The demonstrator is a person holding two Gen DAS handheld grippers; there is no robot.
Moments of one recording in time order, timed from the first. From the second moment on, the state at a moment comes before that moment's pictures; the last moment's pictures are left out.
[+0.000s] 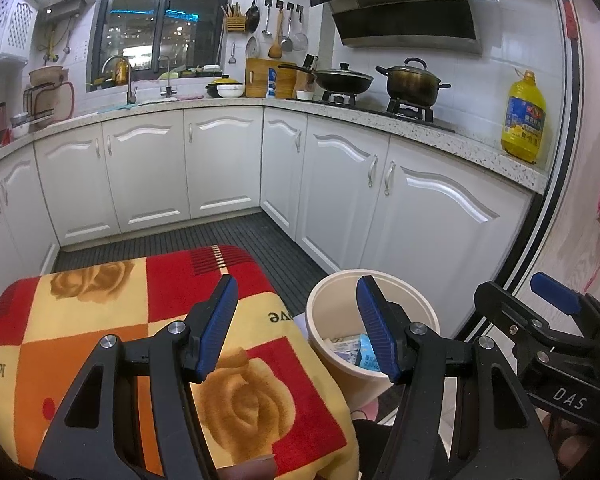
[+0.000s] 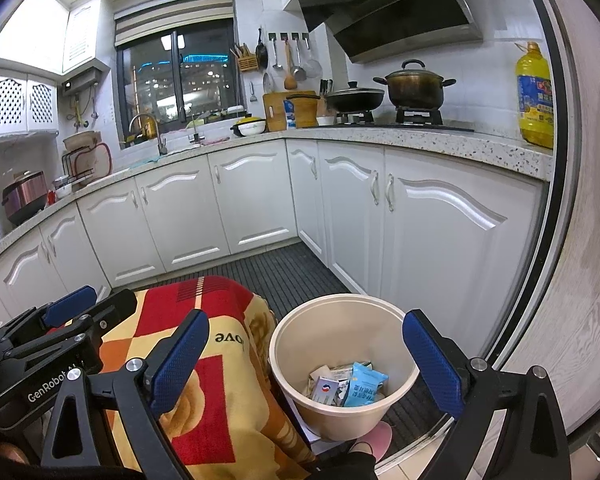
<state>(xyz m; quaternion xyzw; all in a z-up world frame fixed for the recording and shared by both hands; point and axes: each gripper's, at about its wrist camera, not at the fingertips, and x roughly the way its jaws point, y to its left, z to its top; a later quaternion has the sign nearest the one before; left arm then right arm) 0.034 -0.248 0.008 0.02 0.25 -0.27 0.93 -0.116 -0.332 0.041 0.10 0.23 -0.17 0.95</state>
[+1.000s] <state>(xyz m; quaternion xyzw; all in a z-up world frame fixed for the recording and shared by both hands) 0.034 -0.249 0.002 0.03 0.26 -0.28 0.93 -0.112 -0.339 0.035 0.10 0.24 -0.17 0.95</state>
